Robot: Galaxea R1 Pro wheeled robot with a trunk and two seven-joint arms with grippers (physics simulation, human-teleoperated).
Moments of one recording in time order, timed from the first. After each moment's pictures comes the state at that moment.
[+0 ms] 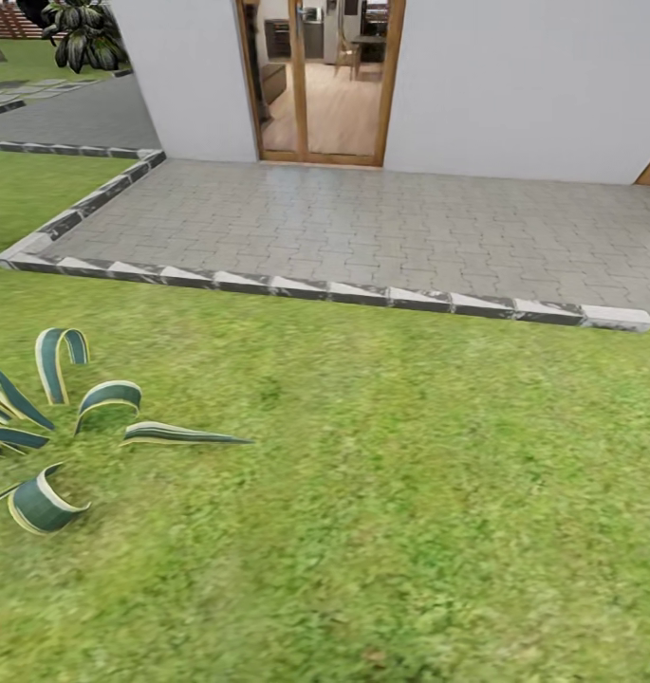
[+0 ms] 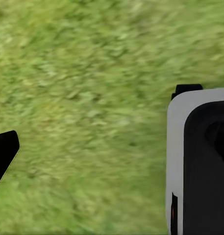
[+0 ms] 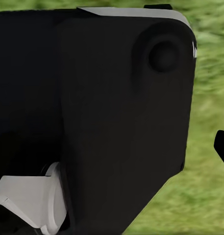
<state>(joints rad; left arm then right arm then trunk) -0.06 0.14 0.00 -0.25 0.00 -0.48 0.12 -0.03 0.07 0.00 -0.38 0.00 -0.08 -0.01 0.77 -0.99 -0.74</state>
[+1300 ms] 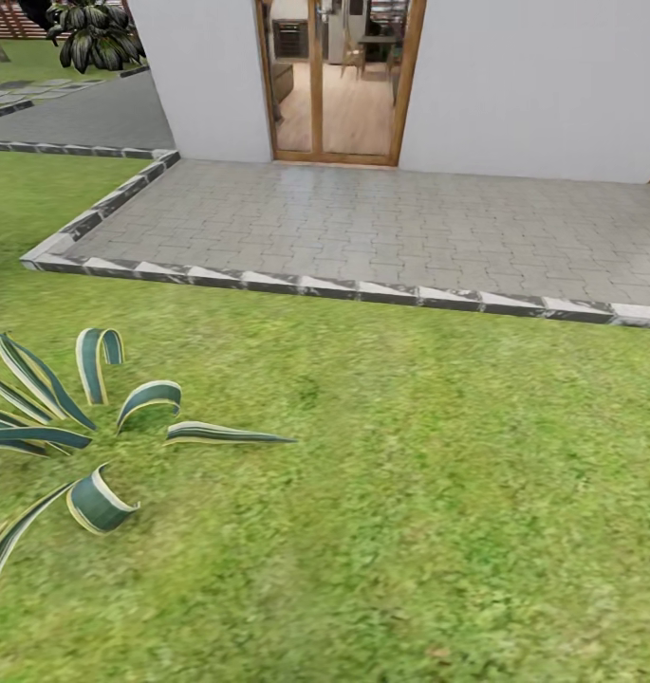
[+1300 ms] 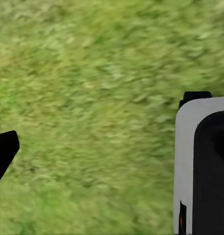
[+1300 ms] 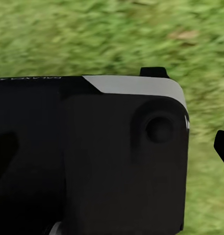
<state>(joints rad) -0.06 0.15 0.00 -0.27 0.01 -0.48 0.13 -0.11 0.07 0.00 -0.43 0.00 -0.08 -0.01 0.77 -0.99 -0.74</state>
